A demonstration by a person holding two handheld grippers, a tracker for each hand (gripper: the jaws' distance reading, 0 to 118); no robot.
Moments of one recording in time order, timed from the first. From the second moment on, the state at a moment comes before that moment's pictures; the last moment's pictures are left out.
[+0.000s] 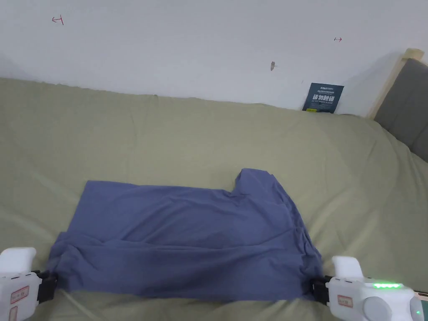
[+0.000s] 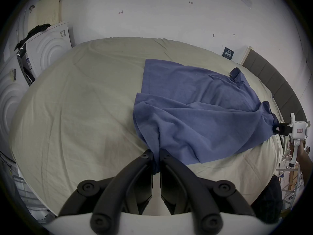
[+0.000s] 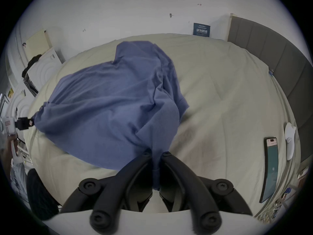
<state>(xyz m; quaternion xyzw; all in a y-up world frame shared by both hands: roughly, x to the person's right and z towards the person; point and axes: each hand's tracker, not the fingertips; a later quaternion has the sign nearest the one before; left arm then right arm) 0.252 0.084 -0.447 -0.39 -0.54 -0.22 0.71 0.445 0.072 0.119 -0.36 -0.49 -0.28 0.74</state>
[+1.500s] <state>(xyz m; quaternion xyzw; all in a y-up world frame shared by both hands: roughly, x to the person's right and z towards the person) 0.103 0.185 -0.347 -0.17 -0.57 -0.12 0.79 0.219 0.176 0.105 -0.15 -0.53 -0.17 0.82</state>
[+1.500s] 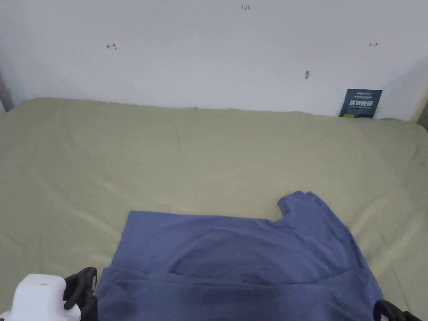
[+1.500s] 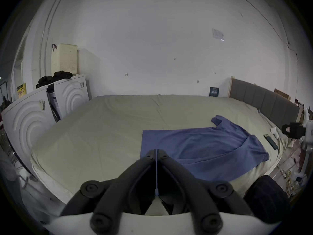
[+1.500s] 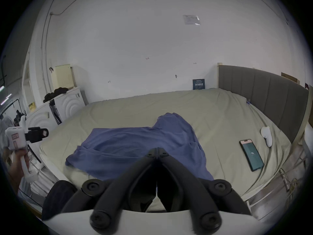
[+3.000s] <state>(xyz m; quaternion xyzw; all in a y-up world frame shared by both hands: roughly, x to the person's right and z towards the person) 0.376 0.130 -0.436 -0.30 -0.60 -0.24 0.70 0.549 0.104 0.083 -0.33 -0.52 -0.24 0.75</state>
